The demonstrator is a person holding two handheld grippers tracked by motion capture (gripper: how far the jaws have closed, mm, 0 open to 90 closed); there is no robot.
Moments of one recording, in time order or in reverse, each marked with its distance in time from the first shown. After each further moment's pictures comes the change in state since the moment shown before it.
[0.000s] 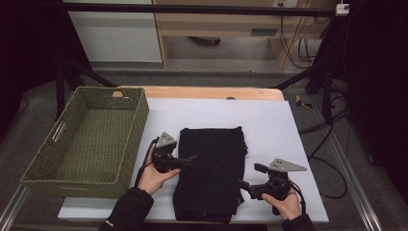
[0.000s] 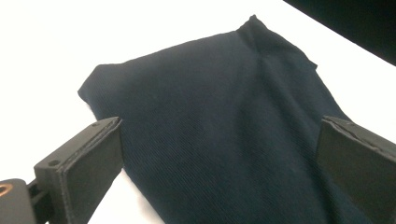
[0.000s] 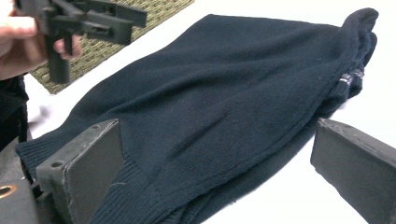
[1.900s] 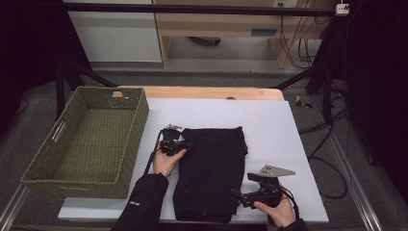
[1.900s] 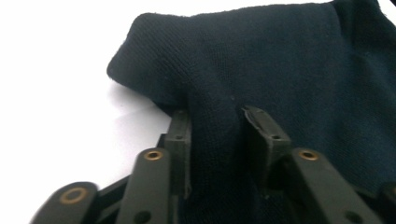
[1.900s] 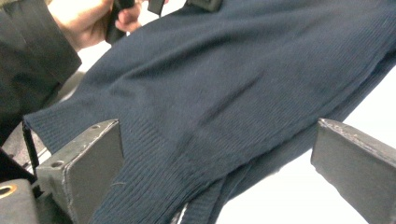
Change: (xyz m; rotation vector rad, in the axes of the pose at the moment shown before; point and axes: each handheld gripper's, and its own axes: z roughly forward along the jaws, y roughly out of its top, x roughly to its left) left arm 0.039 0.004 0.065 0.180 0.040 -0.222; right arm 0.020 -0.014 0.013 0.130 0.009 0.034
